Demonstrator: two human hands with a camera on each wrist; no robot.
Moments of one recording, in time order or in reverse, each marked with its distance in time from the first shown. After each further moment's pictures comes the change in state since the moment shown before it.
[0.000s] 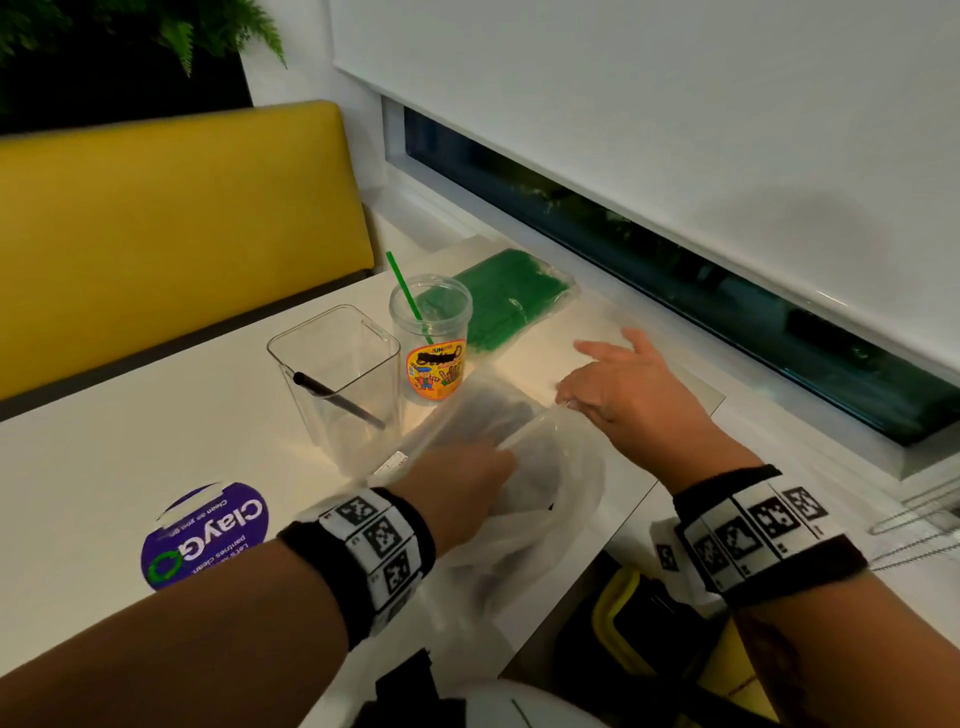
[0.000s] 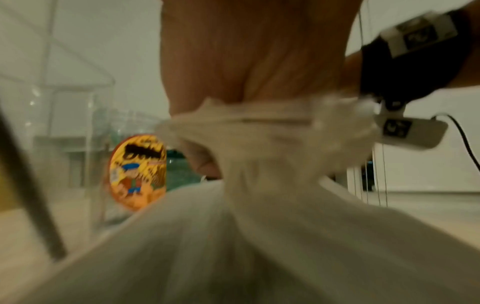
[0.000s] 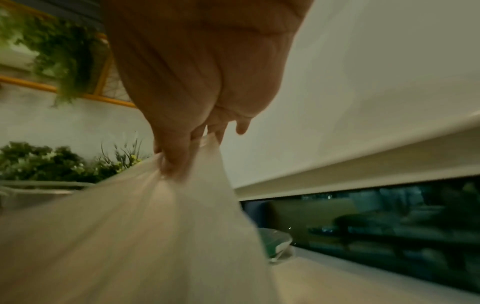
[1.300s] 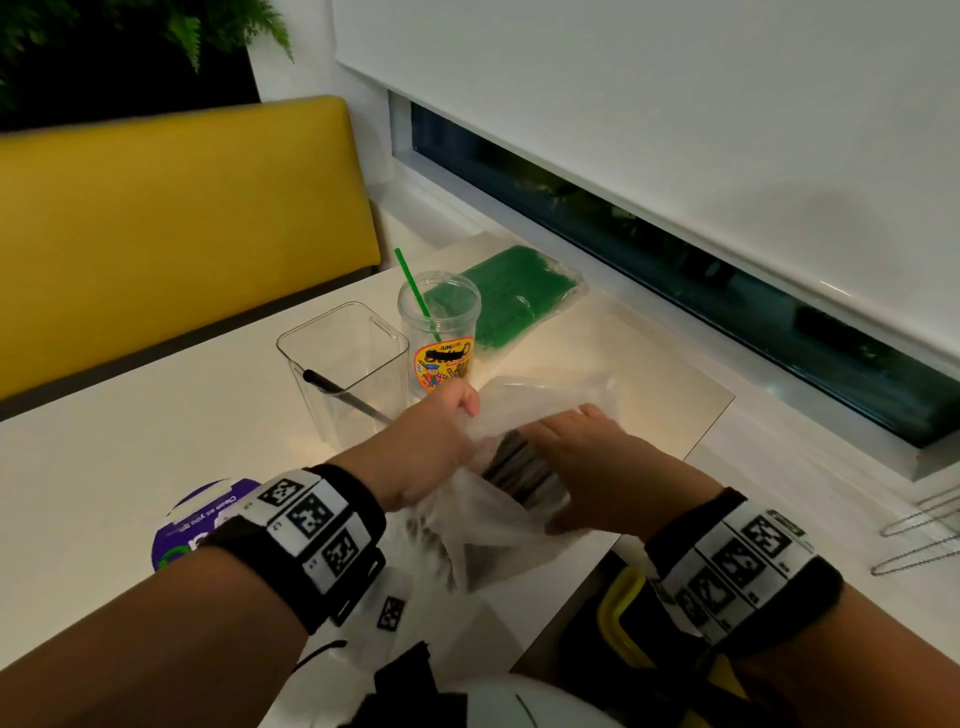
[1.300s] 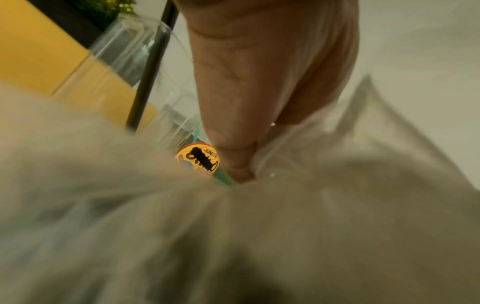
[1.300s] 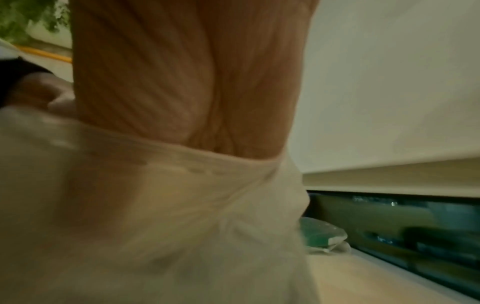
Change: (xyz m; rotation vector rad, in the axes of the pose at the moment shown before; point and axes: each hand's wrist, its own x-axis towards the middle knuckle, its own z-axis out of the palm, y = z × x) left_hand -0.007 -0.032 -0.030 -0.995 0.120 -0.264; right_hand -0.011 -0.048 0.018 0.002 -0.402 -0.052
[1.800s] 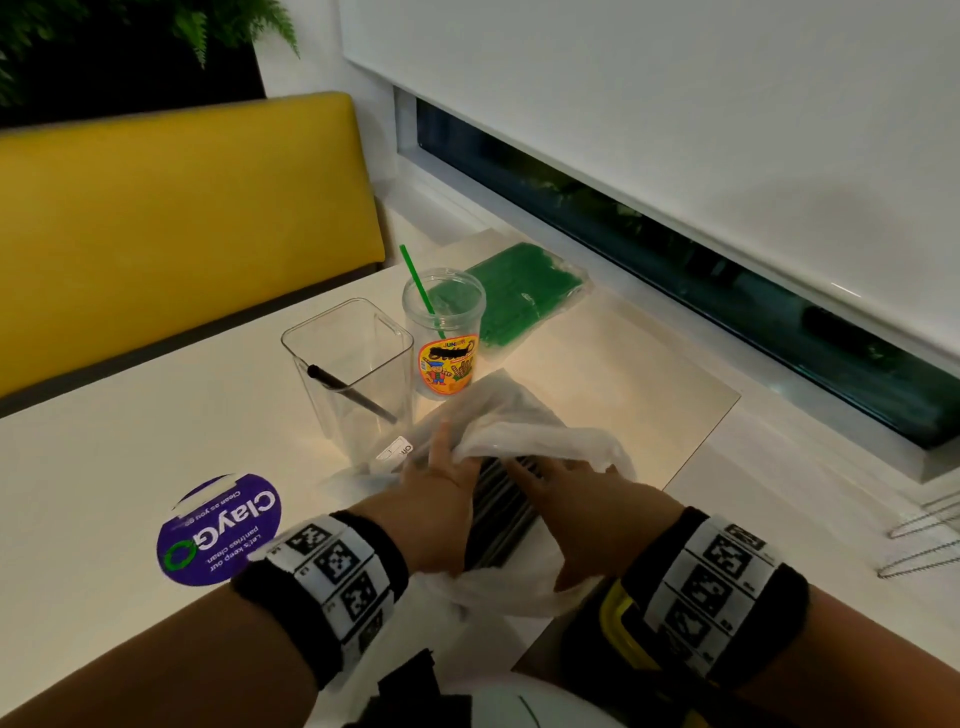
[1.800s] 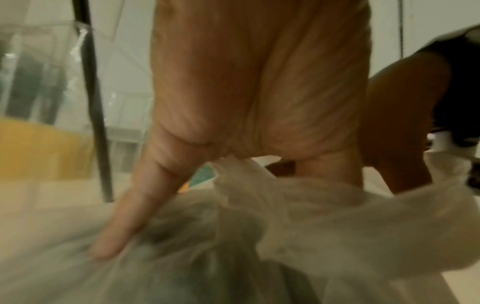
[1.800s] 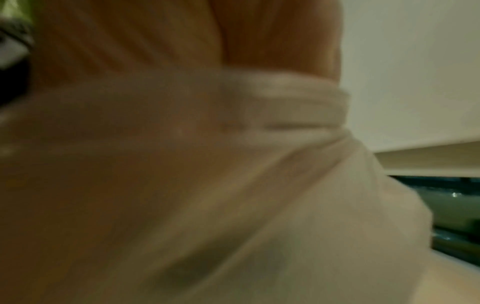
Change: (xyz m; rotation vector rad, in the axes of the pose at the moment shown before) left_hand -0.017 -0.042 0.031 0.893 -0.232 -0.123; right_hand -0.004 -0.025 0.025 -0.018 -0.327 0.066
